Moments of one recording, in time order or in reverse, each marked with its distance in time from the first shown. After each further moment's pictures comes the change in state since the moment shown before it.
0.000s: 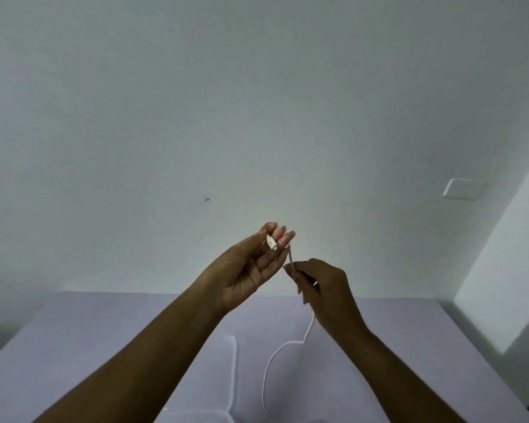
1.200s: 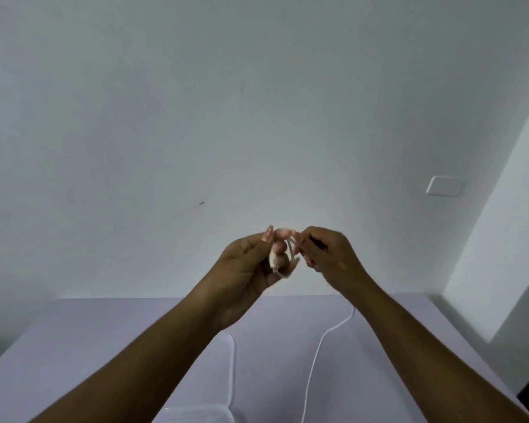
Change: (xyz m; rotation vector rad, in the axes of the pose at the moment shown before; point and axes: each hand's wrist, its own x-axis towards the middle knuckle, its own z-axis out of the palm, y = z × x) left_hand -0.041 -0.018 0.028 0.437 -0.258 0.187; right_hand 0.032 -0.029 -0.048 0.310 -0.111 0.132
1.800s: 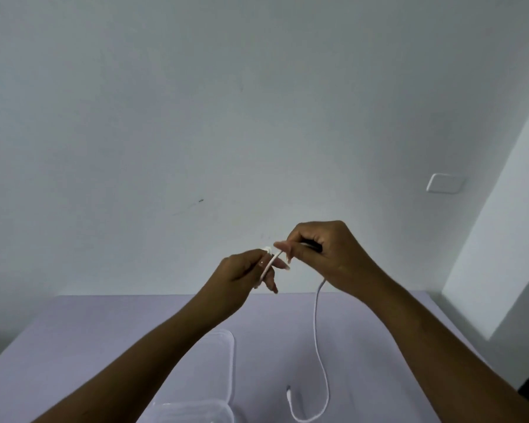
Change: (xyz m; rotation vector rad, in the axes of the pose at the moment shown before) left_hand -0.007 -0.018 -0.033 1.088 0.120 0.159; right_hand -0.007 -0.035 -0.008 -0.251 -0.158 -0.304
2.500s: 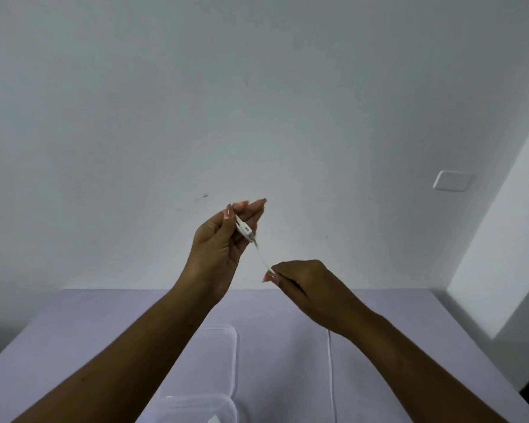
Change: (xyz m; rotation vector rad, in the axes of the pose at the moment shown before) left_hand 0.020 0.010 -0.017 -1.047 0.310 -0.062; right_hand -0.031 0.016 0.051 -0.206 -0.187 0.108
